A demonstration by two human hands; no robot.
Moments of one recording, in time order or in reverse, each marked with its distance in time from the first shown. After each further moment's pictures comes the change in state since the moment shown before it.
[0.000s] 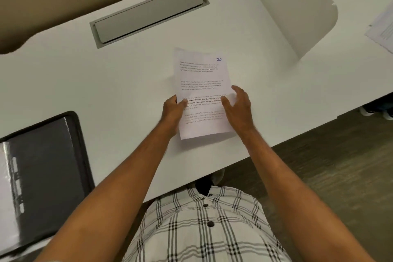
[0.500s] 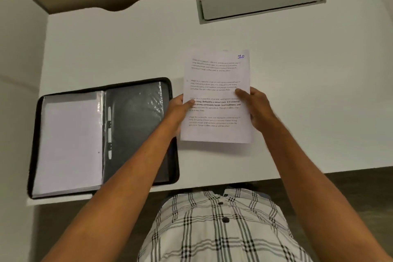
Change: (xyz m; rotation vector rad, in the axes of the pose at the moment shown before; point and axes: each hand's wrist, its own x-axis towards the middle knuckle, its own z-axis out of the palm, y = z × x) left_hand -0.046 -0.043 -0.292 -0.178 0.096 0.023; right_hand -0.075 -0.127 0.213 0.539 -0.422 0.203
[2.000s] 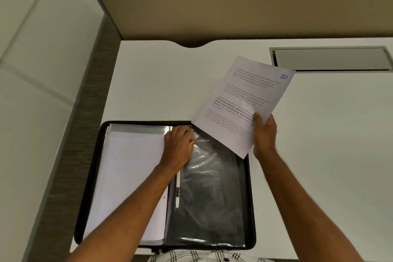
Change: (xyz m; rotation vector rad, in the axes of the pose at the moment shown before) left_hand 0.067 -0.013 -0.277 1.170 0.327 0.722; right_hand 0.056 0.023 0.277 -0.086 0.274 -0.273
